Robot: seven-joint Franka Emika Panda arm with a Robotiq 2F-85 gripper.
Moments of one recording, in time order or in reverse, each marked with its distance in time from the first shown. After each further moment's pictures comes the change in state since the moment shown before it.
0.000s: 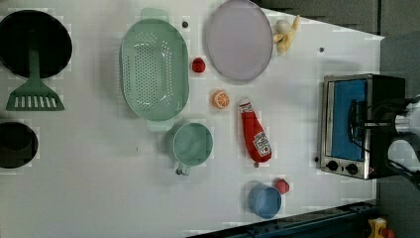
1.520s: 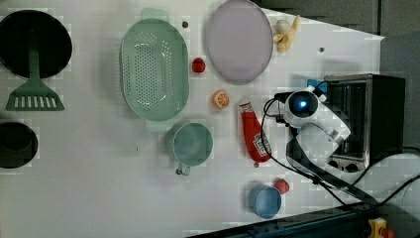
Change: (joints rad) arm 0.270 0.440 0.179 0.121 -0.498 -0.149 0.931
